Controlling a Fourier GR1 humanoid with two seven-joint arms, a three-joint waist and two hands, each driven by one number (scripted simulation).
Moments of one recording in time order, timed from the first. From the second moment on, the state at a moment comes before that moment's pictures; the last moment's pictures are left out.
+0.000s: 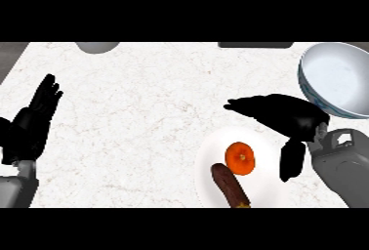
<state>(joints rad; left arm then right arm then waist) -0.16 0.45 -0.04 -1.52 0.18 0.21 0.11 -0.57 -0.53 0.42 -1.66 0.32 0.79 0.36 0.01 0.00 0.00</state>
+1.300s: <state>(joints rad) -0.15 0.36 0.04 -1.55 0.08 0.14 0.14 -0.40 -0.38 0.51 -1.57 0.82 0.69 0.15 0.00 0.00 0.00</state>
